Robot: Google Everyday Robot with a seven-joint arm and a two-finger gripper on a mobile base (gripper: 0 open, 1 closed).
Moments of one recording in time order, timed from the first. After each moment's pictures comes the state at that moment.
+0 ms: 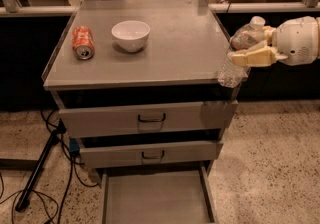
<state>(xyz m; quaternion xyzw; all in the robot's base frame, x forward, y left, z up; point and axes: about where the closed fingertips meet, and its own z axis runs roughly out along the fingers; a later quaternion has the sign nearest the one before) 0.566 -0.194 0.938 -0.52 0.65 0.27 0.48</state>
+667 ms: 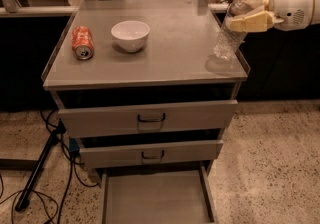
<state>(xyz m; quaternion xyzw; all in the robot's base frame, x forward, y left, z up) 0.633 -0.193 0.985 -0.51 0.64 0.30 0.50</state>
